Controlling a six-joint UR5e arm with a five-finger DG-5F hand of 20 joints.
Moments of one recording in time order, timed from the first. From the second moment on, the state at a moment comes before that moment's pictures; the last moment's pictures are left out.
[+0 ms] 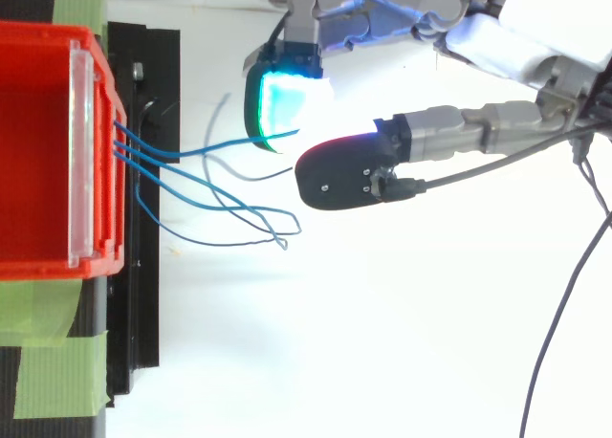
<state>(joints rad) 0.16 -1.86 -1.66 -2.82 -1.08 -0.35</state>
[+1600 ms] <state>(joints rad) 0.23 -1.86 -1.82 -2.91 -1.00 -0.22</state>
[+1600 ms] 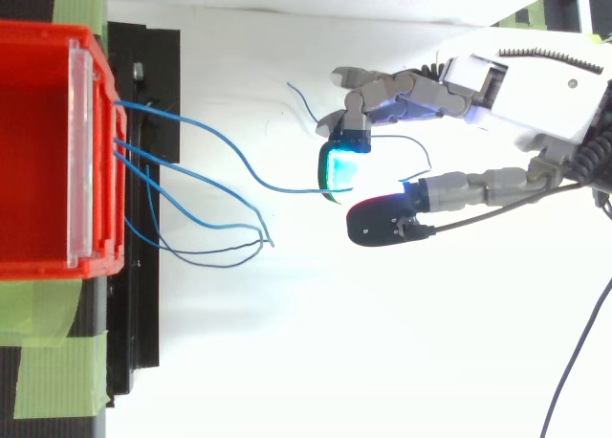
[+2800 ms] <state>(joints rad) 0.23 -1.86 -1.82 -2.77 -1.00 -0.46</state>
